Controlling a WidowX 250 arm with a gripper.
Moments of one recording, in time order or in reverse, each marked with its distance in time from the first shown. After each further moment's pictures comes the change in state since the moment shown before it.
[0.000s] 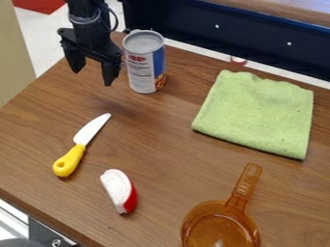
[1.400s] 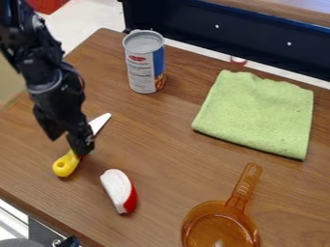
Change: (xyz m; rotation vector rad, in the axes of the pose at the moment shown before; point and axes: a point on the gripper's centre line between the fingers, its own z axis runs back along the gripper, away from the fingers) arm -0.121 -0.029 -0.004 -0.180 0.070 -0.187
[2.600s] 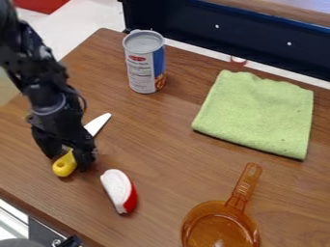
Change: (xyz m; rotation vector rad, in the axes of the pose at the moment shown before) arm -0.001 0.003 -0.030 0.062 0.008 0.198
